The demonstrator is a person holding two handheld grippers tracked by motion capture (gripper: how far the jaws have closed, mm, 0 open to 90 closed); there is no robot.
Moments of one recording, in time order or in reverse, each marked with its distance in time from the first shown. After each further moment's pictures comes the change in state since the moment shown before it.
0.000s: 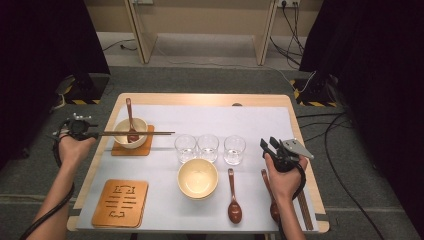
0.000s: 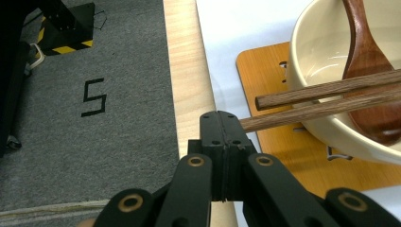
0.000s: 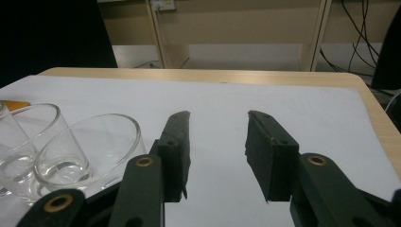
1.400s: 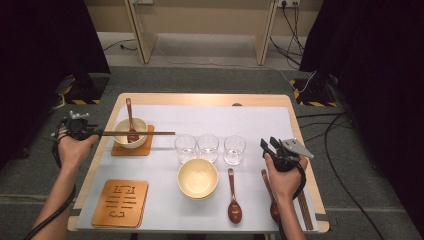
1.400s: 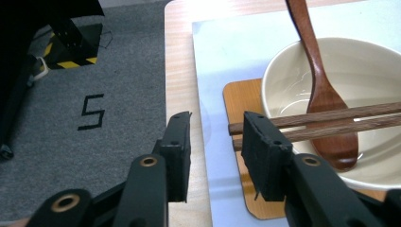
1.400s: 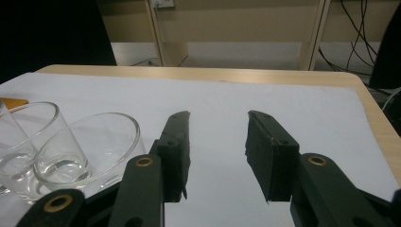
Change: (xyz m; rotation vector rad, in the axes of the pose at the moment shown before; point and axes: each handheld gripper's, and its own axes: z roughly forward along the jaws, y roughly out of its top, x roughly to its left) left arm -0.012 0.006 -0.021 -0.107 0.005 -0.058; right arm 0.001 0.002 -0.001 0.010 -0.006 -0.008
